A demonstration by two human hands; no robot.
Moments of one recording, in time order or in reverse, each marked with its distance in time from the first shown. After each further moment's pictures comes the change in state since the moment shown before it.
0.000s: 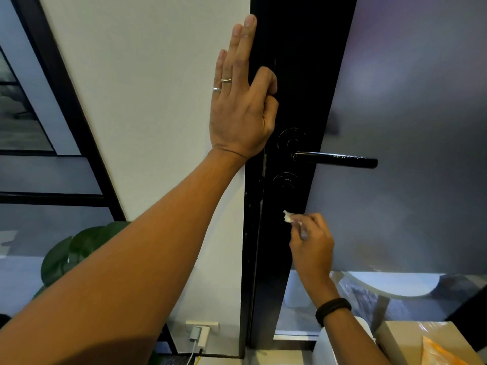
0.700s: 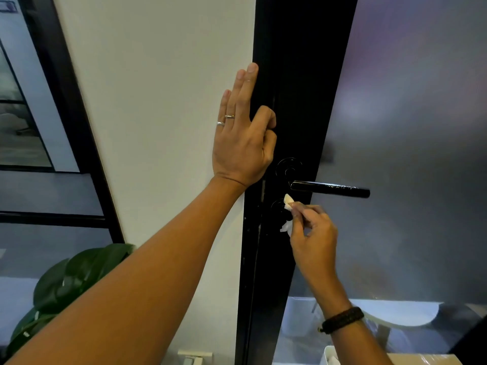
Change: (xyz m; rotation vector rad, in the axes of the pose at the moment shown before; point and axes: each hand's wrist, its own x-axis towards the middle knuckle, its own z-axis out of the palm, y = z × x) left_hand -0.001 0.000 -0.003 -0.029 -0.033 -0.003; right_hand 0.058 -0.069 -0.029 0.195 -0.002 -0.018
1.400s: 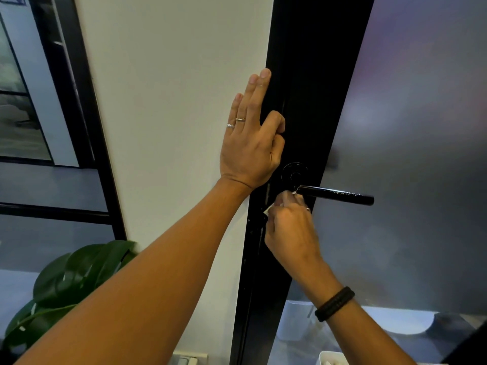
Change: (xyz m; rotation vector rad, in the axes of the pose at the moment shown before) left_hand 0.001 -0.001 0.001 0.004 0.000 0.002; right_hand 0.018 -0.035 0.026 -0.598 -0.326 -0.347
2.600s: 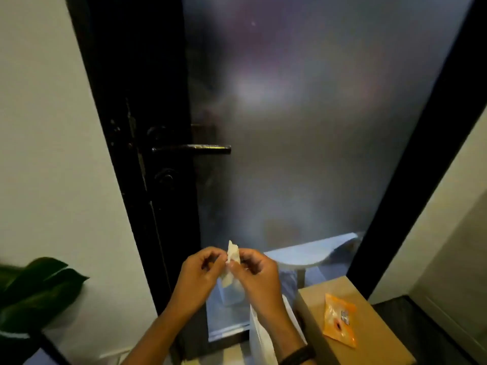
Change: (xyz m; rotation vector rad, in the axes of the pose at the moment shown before) left_hand -0.275 0.170 0.014 -0.877 -0.759 -0.824; right_hand -0.213 0.104 -0.025 0.973 0.037 0.837
